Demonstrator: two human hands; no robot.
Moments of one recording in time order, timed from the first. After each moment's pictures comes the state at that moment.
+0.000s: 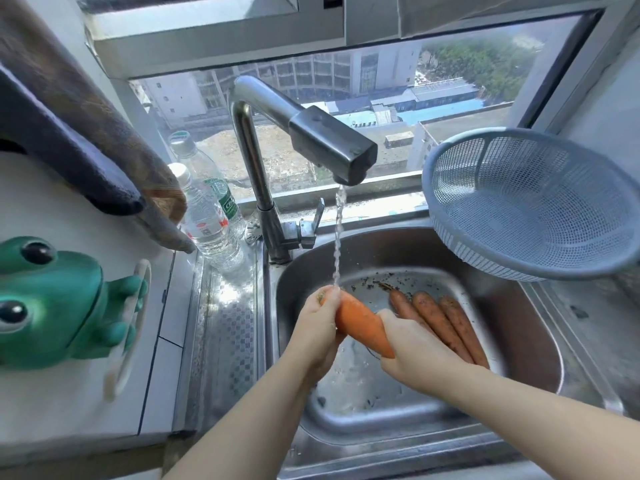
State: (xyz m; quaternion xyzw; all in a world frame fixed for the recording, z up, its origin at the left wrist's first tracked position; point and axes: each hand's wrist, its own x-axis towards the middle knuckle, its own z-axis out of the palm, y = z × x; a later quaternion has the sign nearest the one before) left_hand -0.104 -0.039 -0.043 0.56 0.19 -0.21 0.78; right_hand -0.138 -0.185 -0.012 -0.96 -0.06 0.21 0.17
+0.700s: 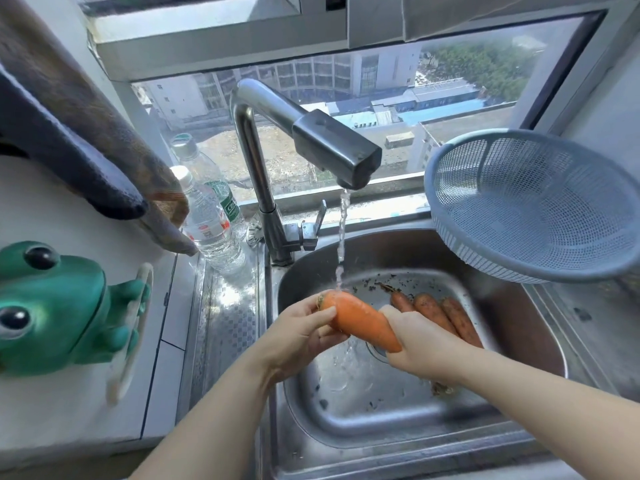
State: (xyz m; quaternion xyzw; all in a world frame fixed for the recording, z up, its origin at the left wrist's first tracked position) left_hand -0.100 0.006 -0.033 0.51 0.09 -0.34 0.79; right_hand -0.123 -0.194 -0.006 -0.95 -0.09 0.25 0.18
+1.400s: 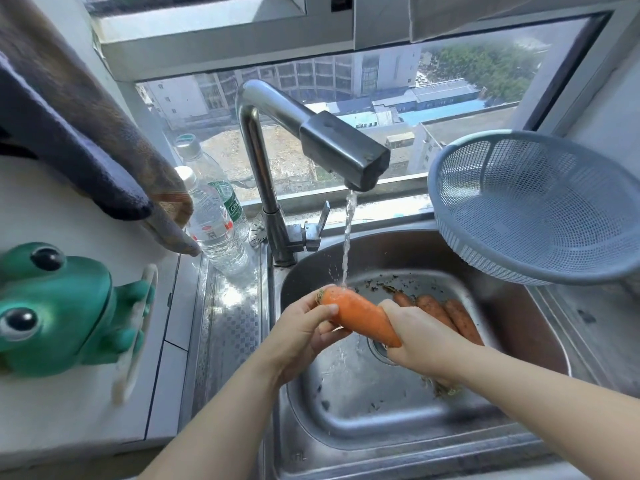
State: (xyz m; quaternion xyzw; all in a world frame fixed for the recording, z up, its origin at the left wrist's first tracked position) left_hand -0.100 0.002 -0.025 0.50 0.12 -0.29 0.81; right_hand -0.113 -0.193 -0.020 -0.95 -0.11 0.22 0.17
